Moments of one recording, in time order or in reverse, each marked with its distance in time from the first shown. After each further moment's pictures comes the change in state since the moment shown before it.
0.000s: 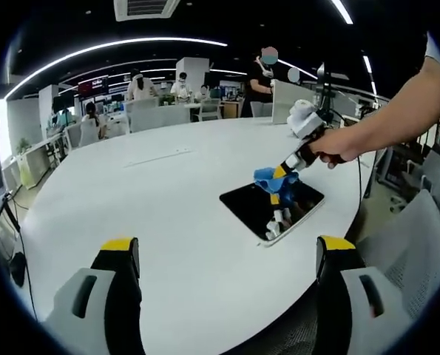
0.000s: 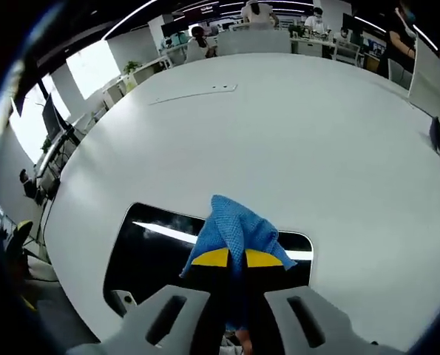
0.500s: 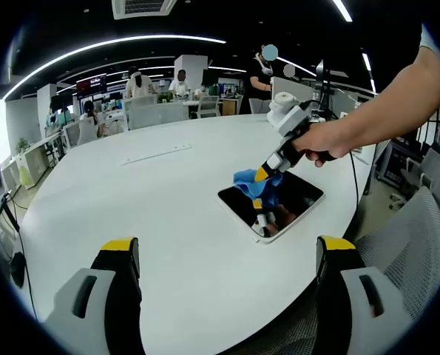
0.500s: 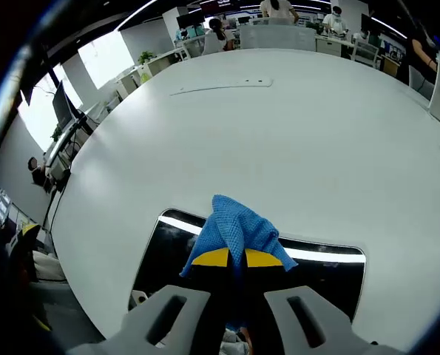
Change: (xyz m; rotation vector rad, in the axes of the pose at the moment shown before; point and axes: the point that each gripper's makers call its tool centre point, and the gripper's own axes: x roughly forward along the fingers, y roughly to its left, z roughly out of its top) left arm 0.001 0.000 -0.004 0.005 0.016 -0.004; right arm 0.021 0.062 0.011 -0.059 0.041 0.079
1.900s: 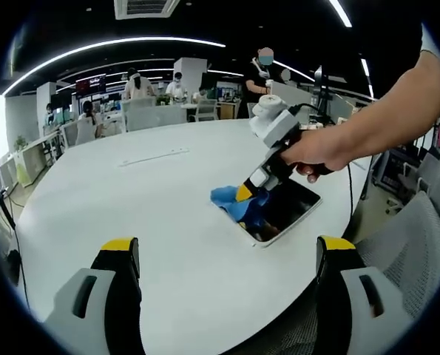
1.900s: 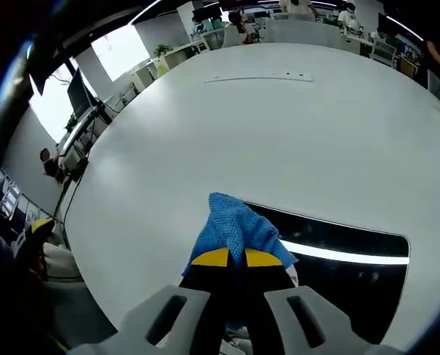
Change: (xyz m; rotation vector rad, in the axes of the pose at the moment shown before) left arm 0.001 -0.004 0.003 -0.016 -0.029 -0.019; right arm -0.002 0.059 -0.018 -0.025 0.032 0.075
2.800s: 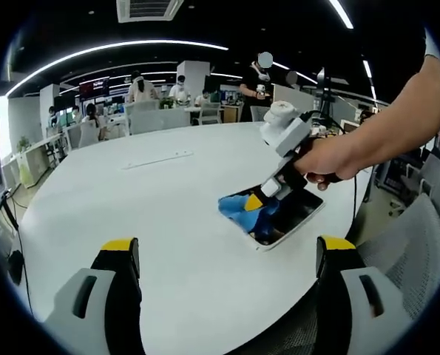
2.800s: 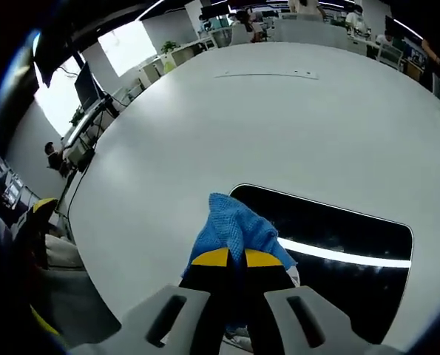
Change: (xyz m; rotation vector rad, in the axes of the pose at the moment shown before) left arm -0.002 0.003 0.004 -0.001 -0.011 0.018; right arm 0.000 0.003 -0.008 -0.014 0.003 0.028
